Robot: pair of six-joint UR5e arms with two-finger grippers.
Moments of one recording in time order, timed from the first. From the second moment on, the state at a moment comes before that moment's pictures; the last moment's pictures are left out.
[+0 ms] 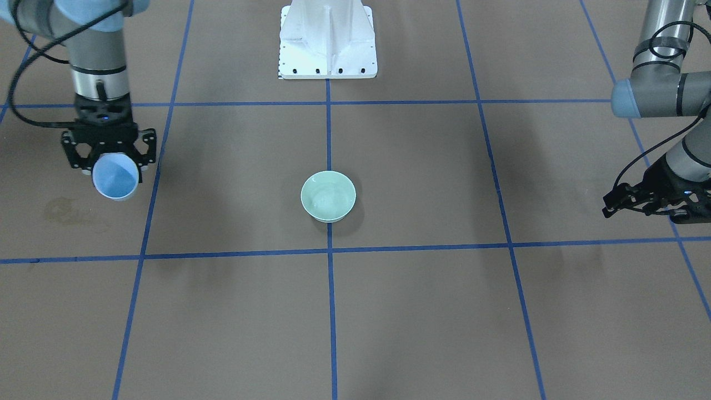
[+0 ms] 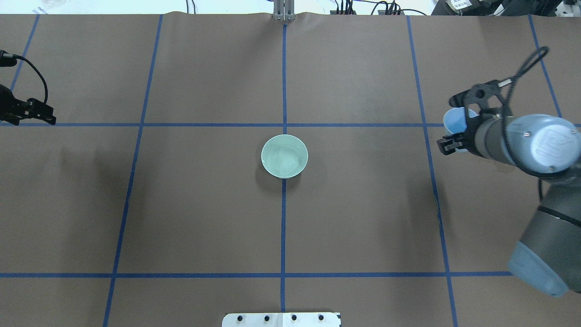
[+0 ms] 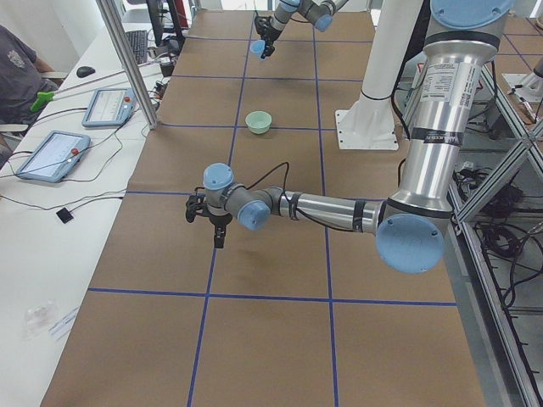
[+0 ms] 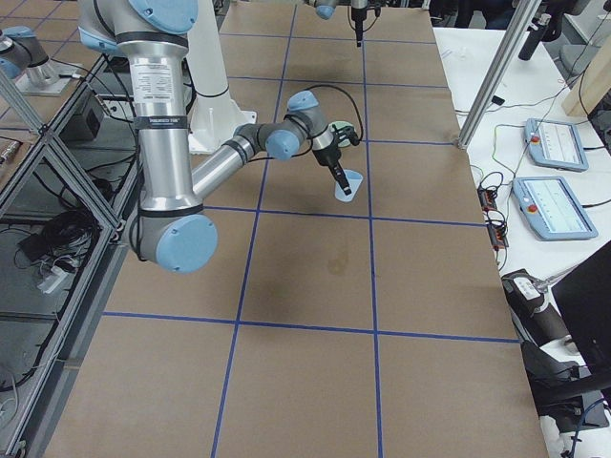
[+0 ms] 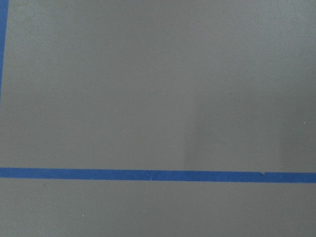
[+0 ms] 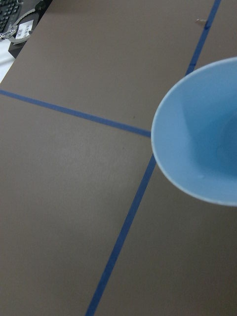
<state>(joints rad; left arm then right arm) -1.13 -1.72 -1.48 -2.04 -2.20 -0.68 0.70 -1.58 2.06 -1.30 1.52 0.74</state>
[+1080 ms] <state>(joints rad) -1.13 -1.71 -1.51 -2.04 -2.20 -0.71 0.76 -1.89 1.71 -0.40 1.48 1.09</state>
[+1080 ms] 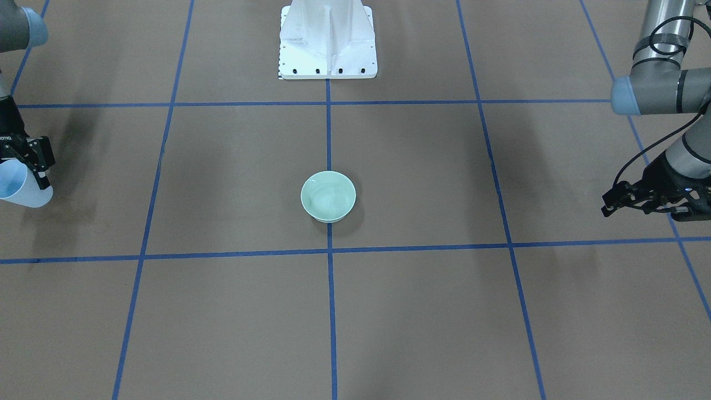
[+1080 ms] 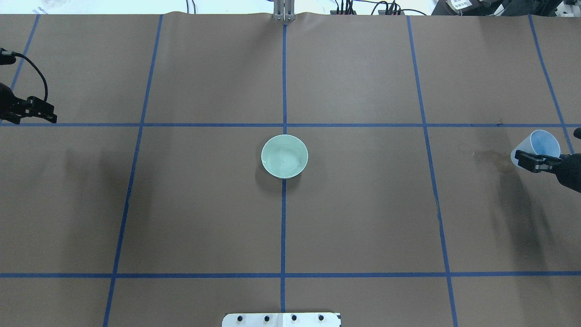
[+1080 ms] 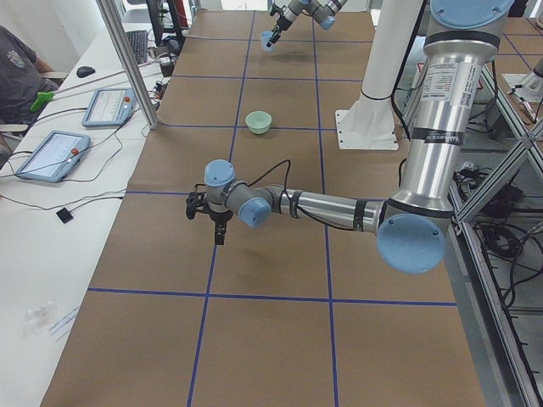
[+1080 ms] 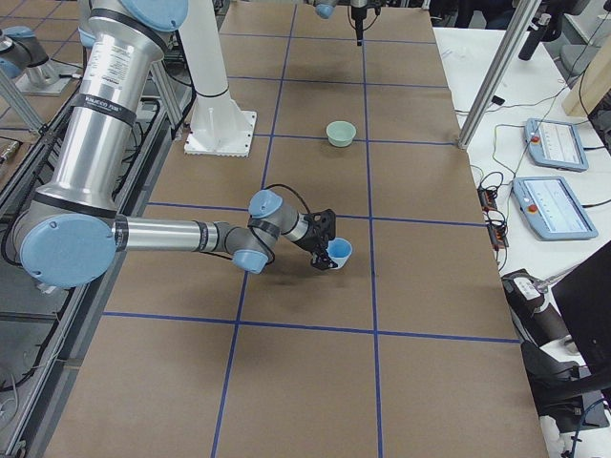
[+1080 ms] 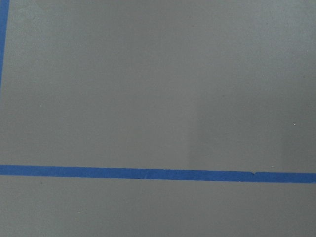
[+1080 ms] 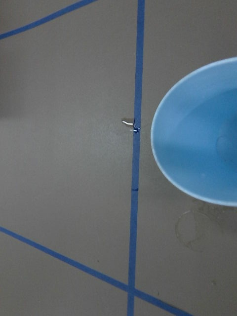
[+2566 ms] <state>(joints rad) -1.13 -1.71 -1.53 -2.04 -2.20 -0.71 0.71 -1.81 1.61 -0.40 1.43 1.16</state>
